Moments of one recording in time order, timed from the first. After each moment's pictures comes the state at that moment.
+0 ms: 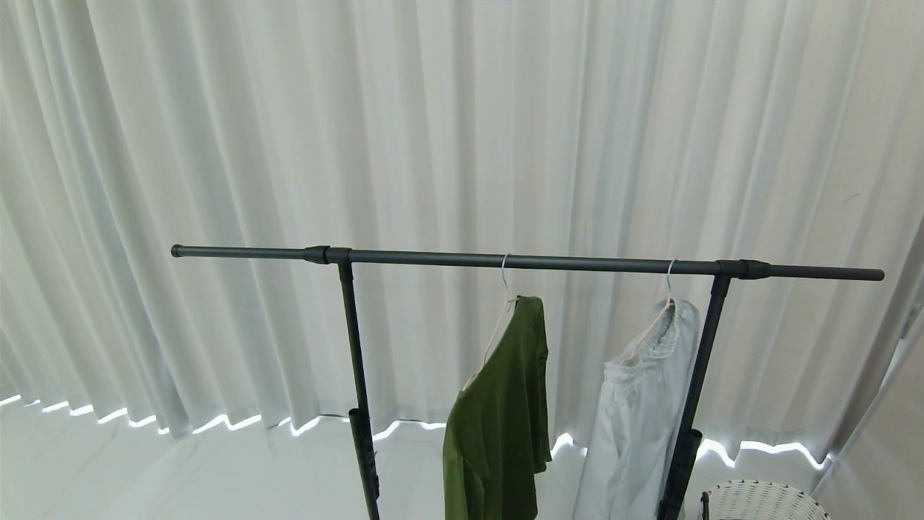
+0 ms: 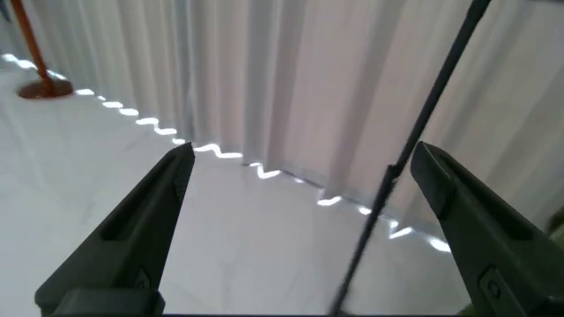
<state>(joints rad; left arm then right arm) 0.04 0.08 -0.01 0.03 0.32 -0.12 -0.01 0.03 -0.20 0.40 -0.43 0.02</state>
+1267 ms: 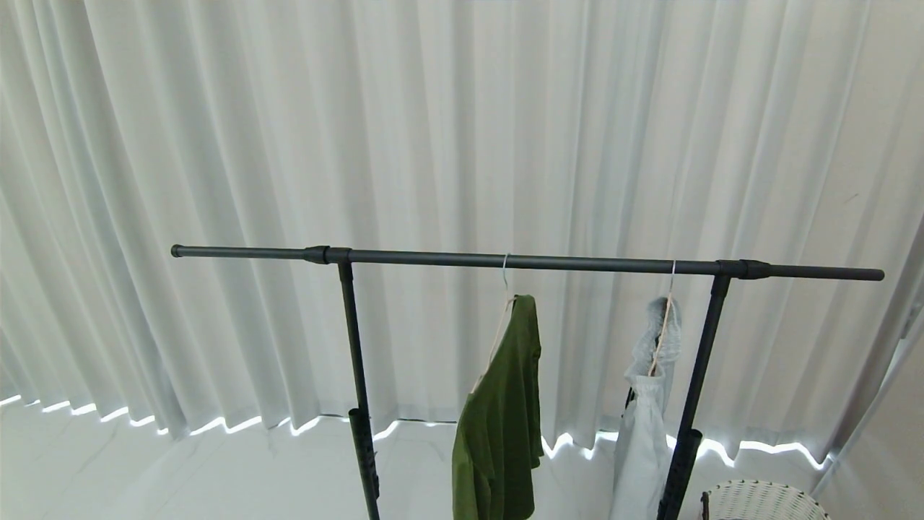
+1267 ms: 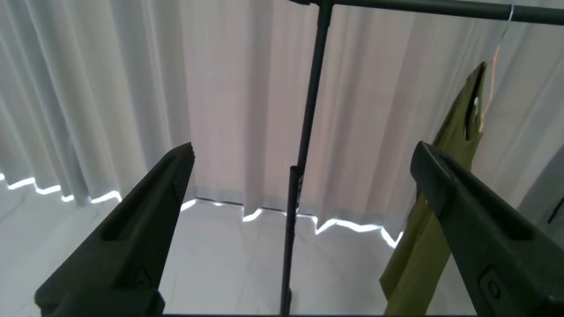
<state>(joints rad) -0.01 0.00 0.00 0.04 0.03 -0.01 0.00 0.00 -0.04 0.03 -0.02 -0.01</state>
